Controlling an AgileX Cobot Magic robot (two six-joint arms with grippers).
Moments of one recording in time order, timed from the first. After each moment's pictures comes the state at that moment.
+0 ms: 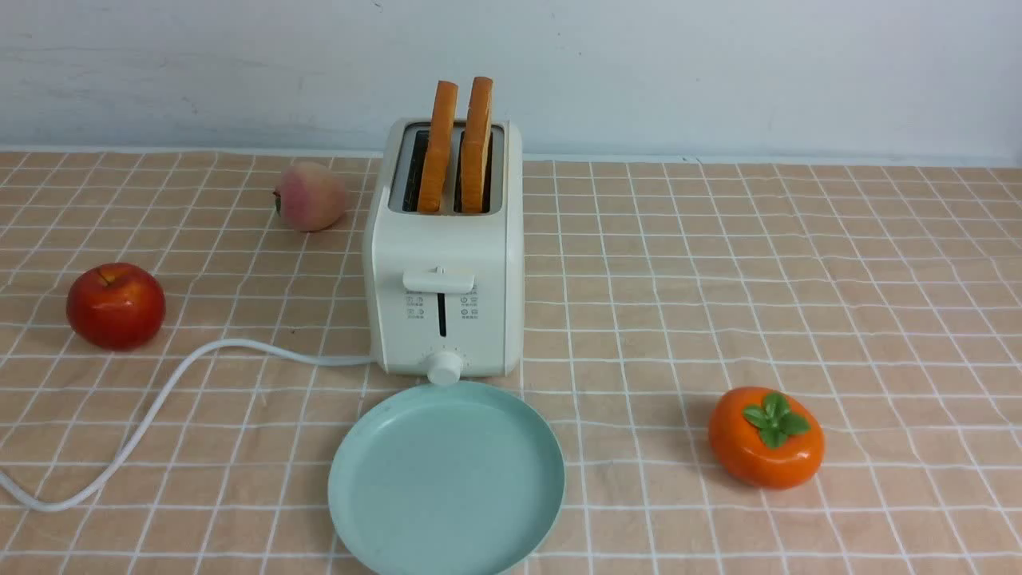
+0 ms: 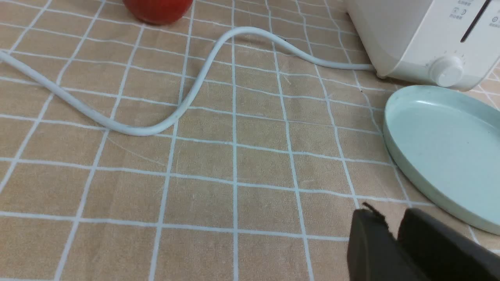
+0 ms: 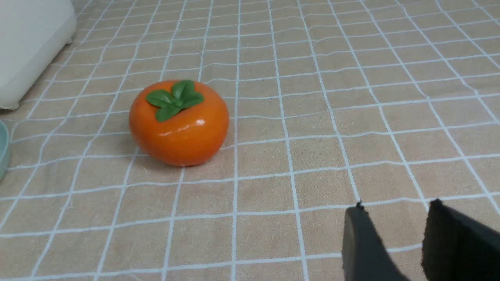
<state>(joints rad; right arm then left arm) 0.02 -0.01 0.02 0.03 0.38 0.07 -0.12 -0.01 0.03 -0.05 0.39 -0.27</state>
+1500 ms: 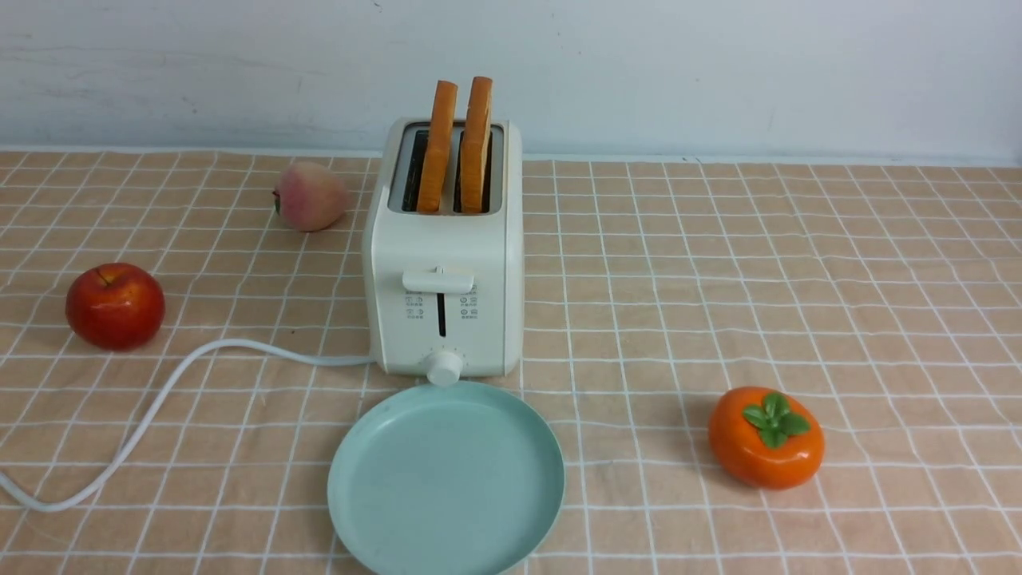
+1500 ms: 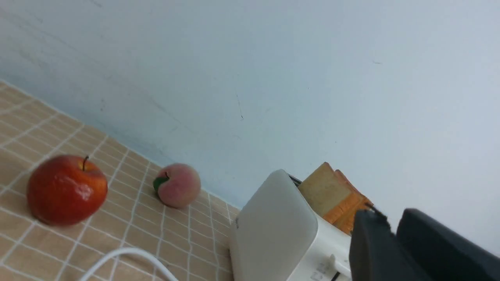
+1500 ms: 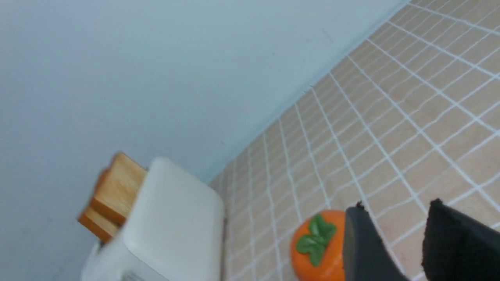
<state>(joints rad) 0.02 -0.01 0.02 0.47 0.08 0.35 -0.12 -0.01 0.03 -0.32 -0.18 -0.39</state>
